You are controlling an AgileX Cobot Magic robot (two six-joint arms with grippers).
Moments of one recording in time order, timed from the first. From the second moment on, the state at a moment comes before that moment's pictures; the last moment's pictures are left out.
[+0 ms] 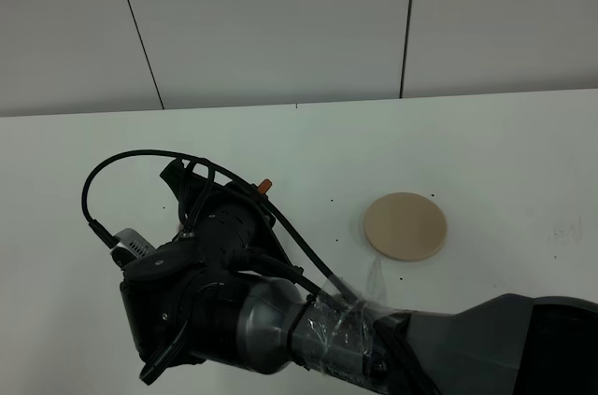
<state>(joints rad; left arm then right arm) 0.08 -0.01 -0.51 0.06 1.04 0.02 1.14 2.34 -1.91 -1.10 1.13 -0.74</state>
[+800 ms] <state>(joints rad) 0.08 -0.01 -0.51 0.06 1.04 0.02 1.15 2.34 -1.91 -1.10 1.14 -0.74</state>
